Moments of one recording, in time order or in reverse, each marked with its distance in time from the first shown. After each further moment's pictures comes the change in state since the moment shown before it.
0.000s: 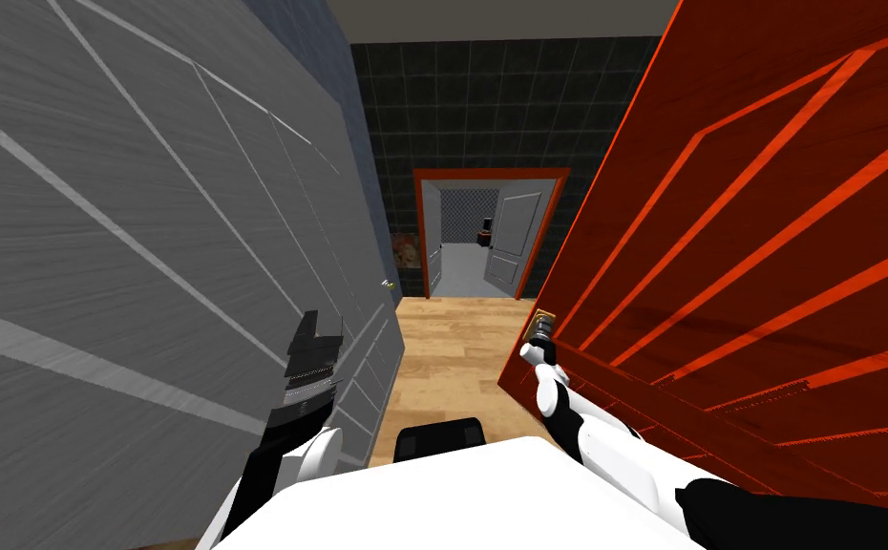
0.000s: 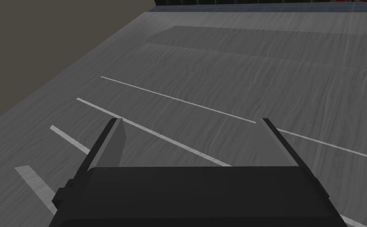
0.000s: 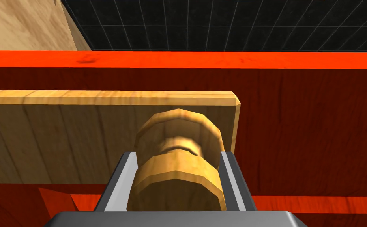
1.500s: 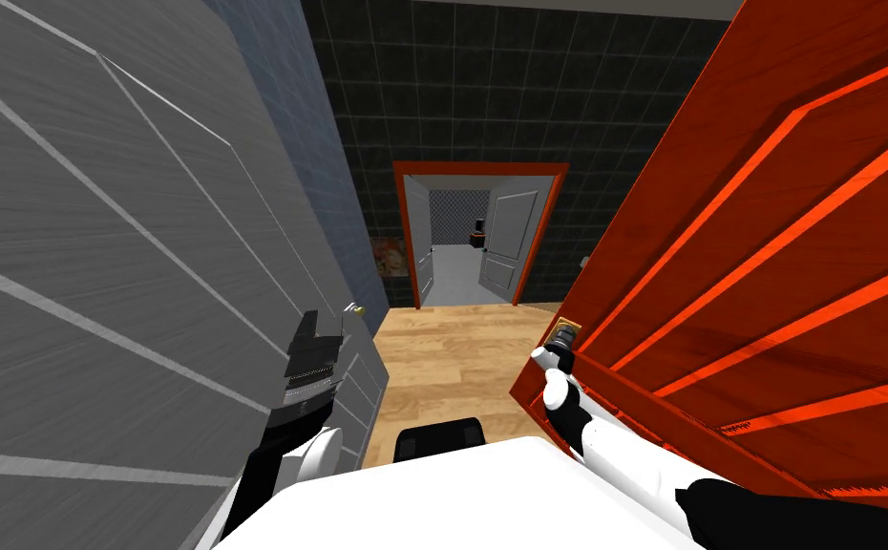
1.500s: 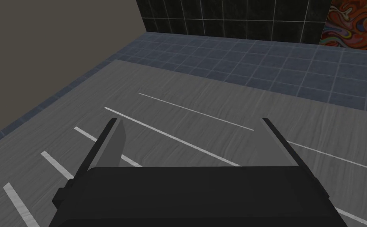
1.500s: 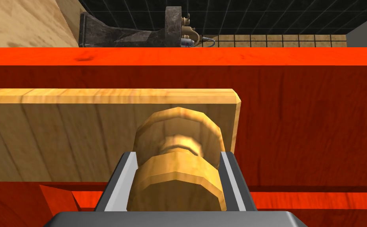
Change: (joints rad) arm 0.006 -0.028 -0.194 0.007 -0.041 -0.029 0.111
